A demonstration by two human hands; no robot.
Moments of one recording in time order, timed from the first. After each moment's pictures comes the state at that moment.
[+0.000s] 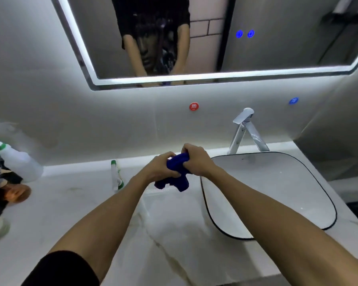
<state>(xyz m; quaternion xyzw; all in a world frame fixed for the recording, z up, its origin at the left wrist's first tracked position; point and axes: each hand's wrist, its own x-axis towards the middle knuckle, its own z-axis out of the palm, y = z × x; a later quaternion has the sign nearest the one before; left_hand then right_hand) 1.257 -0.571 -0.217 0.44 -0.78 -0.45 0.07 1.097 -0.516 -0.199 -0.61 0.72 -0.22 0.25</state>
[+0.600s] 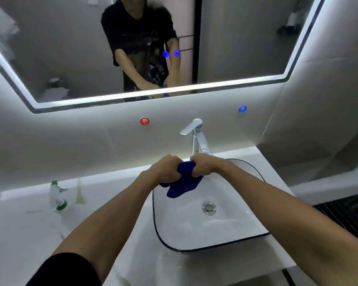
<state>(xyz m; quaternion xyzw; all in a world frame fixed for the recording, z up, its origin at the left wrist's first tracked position) 1.053 -0.508 -0.172 0.35 -0.91 -0.24 -0.03 0.900 -0.451 -0.161 -0.61 0.72 -0.01 0.32</state>
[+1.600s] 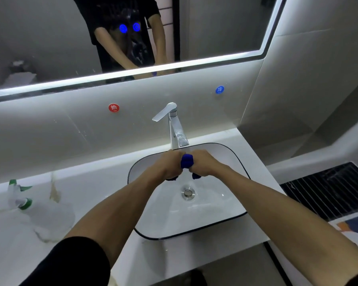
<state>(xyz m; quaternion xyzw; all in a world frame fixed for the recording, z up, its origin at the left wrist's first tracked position) 0.960 -0.465 -0.210 0.37 -0.90 -0.22 -0.03 0.832 -0.395 -0.212 -0.57 0.76 -0.12 0.28</state>
